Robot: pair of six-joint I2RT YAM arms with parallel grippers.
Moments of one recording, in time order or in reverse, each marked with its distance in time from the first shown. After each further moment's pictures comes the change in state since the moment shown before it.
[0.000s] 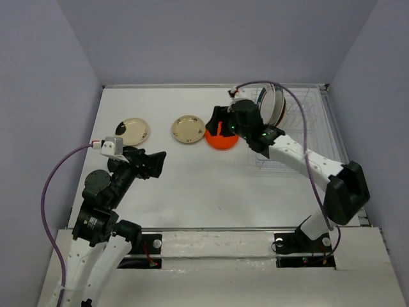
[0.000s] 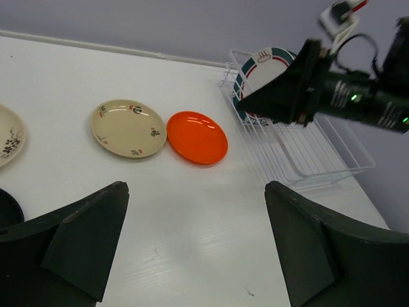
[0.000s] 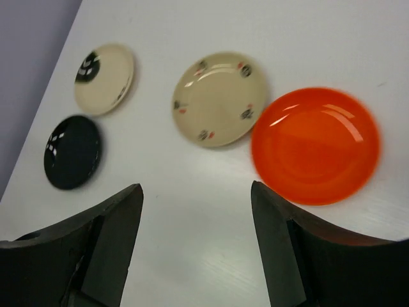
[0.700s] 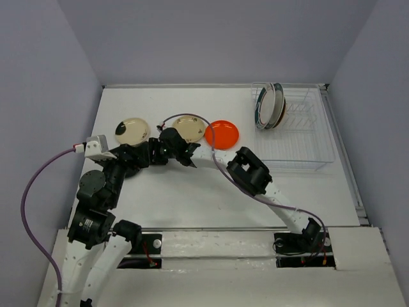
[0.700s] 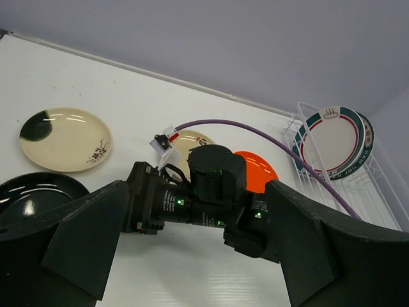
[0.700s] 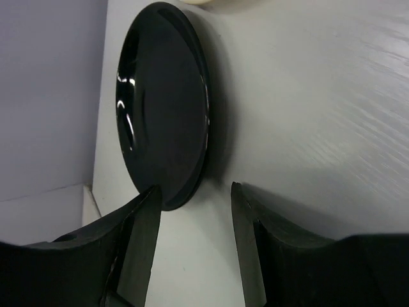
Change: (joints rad) left arm 0.000 0.006 0.085 -0.050 -0.335 0.020; right arm 0.356 1.071 0.726 0.227 -0.402 0.467
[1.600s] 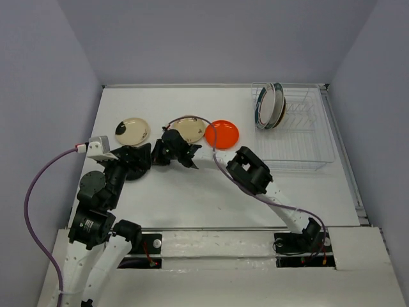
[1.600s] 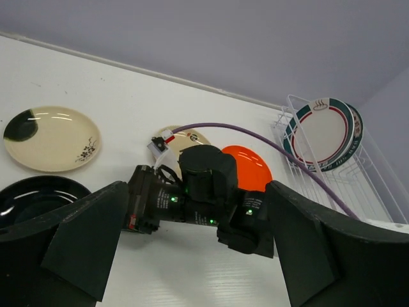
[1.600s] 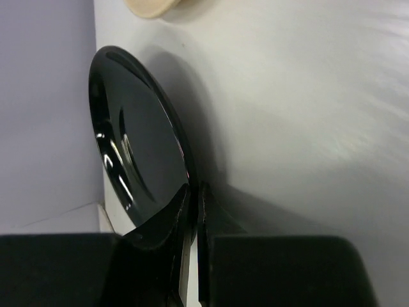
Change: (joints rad) left arm 0.008 0.002 -0.015 0.003 0.057 -0.004; right arm -0.001 0.096 0.067 0.047 0.005 0.177
